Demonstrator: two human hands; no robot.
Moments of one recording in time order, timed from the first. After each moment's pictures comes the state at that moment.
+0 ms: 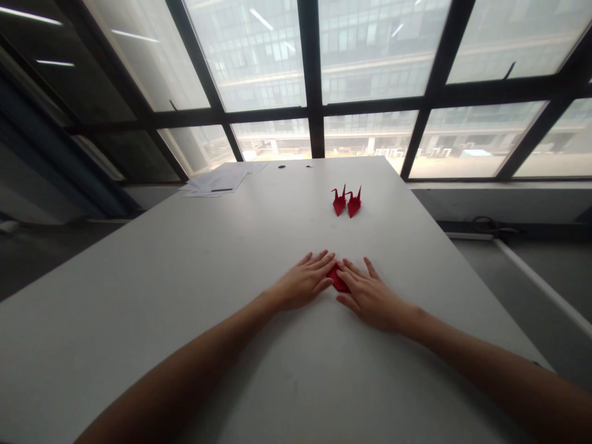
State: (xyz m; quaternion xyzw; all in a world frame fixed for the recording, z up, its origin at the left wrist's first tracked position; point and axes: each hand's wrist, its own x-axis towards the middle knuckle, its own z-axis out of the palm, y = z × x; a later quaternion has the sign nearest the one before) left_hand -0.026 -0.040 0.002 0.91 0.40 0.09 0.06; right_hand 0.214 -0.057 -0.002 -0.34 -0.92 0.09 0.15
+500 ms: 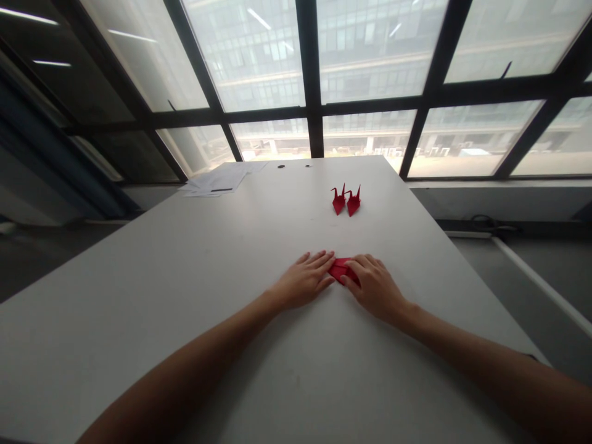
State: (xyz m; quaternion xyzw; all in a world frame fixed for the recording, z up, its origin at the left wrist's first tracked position) left_hand -0.017 -0.047 0.000 0.90 0.44 0.07 0.01; right_hand 0.209 -0.055 -0.002 -0.44 -0.86 0.03 0.26
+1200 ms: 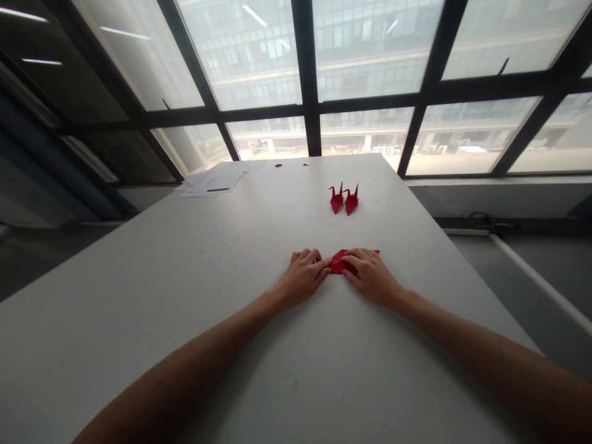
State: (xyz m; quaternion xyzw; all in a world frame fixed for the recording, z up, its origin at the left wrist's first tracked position) left_hand -0.010 -0.050 0.012 0.87 0.47 0.14 -0.02; right_hand 0.214 -0.029 -0.008 -0.40 -0.87 0.08 0.28
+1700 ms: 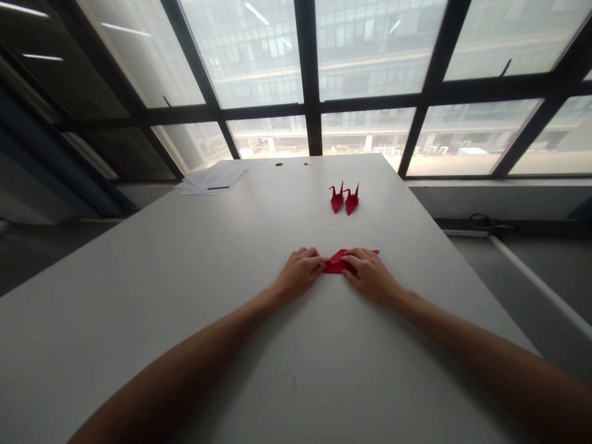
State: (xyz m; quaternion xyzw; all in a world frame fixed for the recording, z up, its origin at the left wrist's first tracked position) left_hand -0.016 -0.036 0.001 0.85 0.49 0.19 0.04; right_hand 0.216 -0.028 -0.008 -0.39 -0.87 0.09 0.28
